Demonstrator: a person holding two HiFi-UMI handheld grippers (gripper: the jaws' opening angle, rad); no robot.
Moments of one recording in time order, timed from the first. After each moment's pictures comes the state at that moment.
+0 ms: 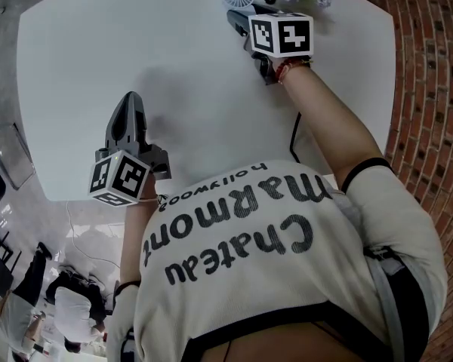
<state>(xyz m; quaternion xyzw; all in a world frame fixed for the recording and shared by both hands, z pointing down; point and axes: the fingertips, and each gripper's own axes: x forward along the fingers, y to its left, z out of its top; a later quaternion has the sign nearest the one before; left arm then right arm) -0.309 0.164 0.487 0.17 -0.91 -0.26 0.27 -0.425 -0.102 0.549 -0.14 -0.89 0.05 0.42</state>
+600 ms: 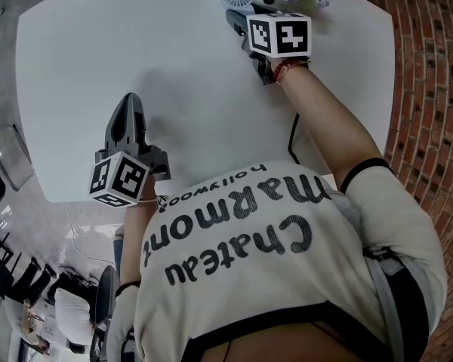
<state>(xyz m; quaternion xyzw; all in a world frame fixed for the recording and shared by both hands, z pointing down) -0.308 0.163 0.488 0.17 -0.91 -0.26 0.27 -0.427 -0.103 0.548 -0.14 -0.90 0.05 0.41</state>
